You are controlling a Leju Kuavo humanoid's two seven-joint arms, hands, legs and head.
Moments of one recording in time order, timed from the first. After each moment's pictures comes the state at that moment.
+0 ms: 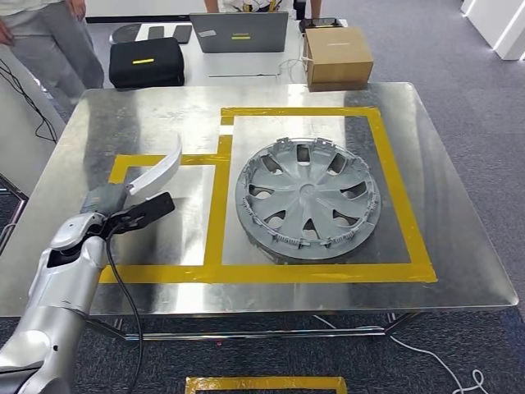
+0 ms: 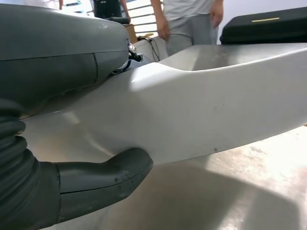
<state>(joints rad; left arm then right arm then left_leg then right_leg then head) -0.60 -0.09 0.14 -0.90 -1.56 -0.07 0.05 -0.10 0.02 1.36 -0.10 -1.52 -0.19 -0.04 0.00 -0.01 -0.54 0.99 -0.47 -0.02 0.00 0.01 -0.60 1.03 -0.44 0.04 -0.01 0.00</state>
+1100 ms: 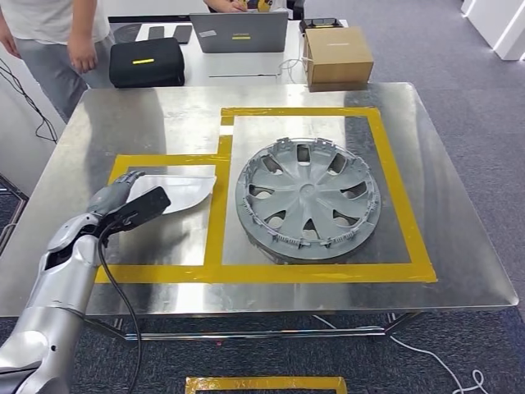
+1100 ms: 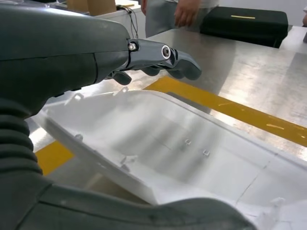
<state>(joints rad) -0.60 -0.08 0.15 -0.90 -1.36 -0.10 -0.04 -0.10 0.02 1.36 -0.10 -1.52 -0.19 -0.04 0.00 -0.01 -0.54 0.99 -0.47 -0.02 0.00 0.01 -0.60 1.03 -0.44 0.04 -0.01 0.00</state>
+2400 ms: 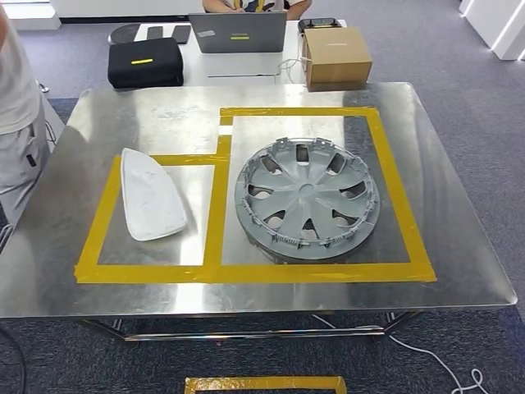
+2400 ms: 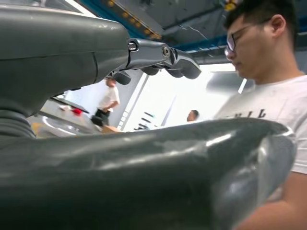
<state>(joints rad) -0.44 0.29 0.63 -1.58 -1.19 0.05 -0.18 -0.09 0.02 1.34 -0.10 -1.52 -0.20 -0.05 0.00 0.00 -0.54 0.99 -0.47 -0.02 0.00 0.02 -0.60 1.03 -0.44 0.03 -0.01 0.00</state>
